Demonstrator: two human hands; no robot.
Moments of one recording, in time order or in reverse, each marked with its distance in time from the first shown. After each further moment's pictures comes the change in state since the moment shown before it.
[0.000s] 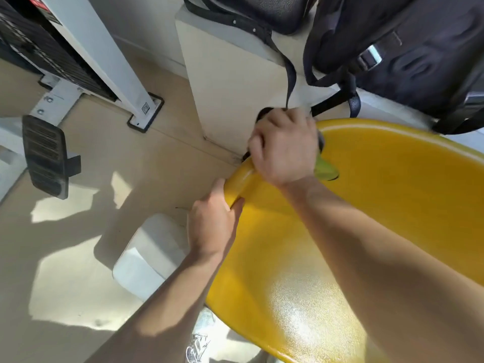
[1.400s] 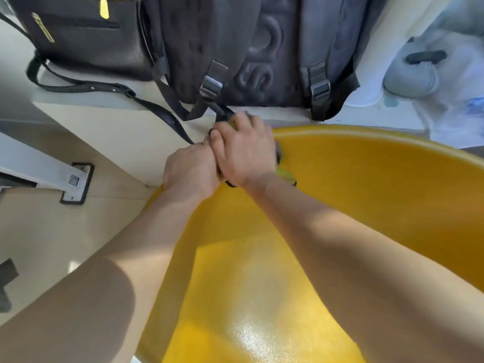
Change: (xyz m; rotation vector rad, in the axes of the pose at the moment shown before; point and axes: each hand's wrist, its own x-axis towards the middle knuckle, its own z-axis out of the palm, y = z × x) left_hand 0.110 0.172 0.054 0.608 -0.198 0.534; right_hand 0.005 0.128 -0.020 -0.036 0.003 0.368
